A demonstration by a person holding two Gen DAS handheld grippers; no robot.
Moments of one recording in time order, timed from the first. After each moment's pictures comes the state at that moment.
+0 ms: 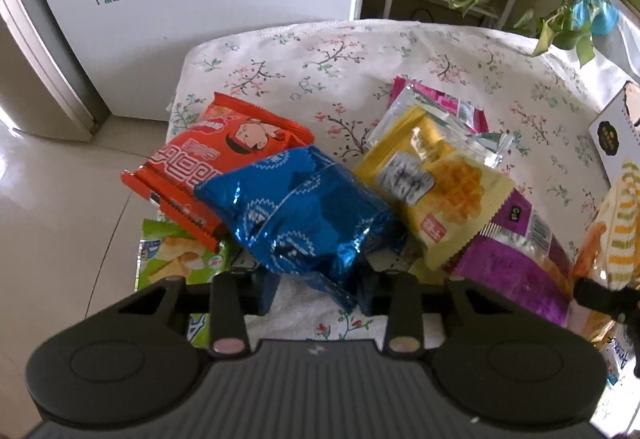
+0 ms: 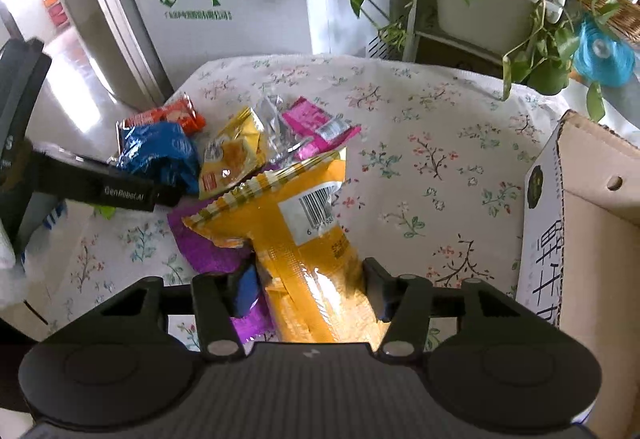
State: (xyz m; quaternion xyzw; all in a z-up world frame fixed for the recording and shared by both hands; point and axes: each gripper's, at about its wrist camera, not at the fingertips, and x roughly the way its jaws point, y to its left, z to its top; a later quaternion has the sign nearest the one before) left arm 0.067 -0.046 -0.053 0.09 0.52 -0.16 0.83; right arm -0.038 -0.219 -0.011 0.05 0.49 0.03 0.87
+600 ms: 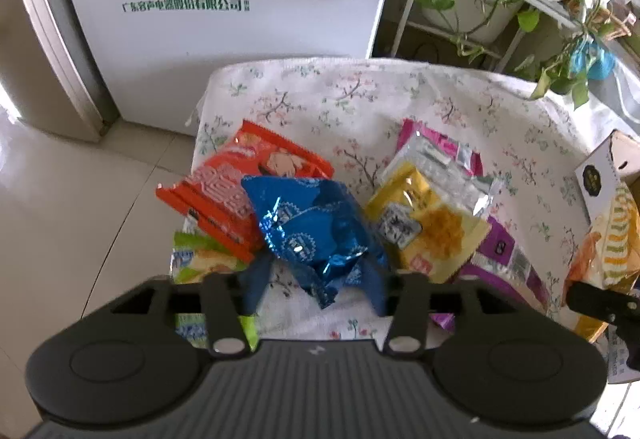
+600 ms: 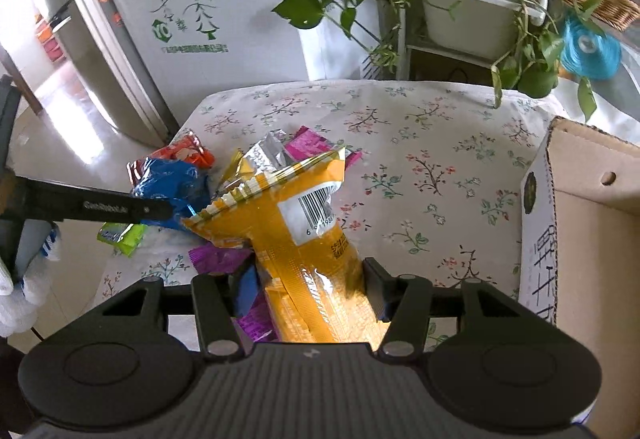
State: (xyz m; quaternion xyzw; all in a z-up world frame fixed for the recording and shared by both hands) left arm 0.071 -0.020 -0.030 0.04 0.50 -0.16 0.85; right arm -0.037 -0.222 0.006 0.09 0.47 0.02 0.88
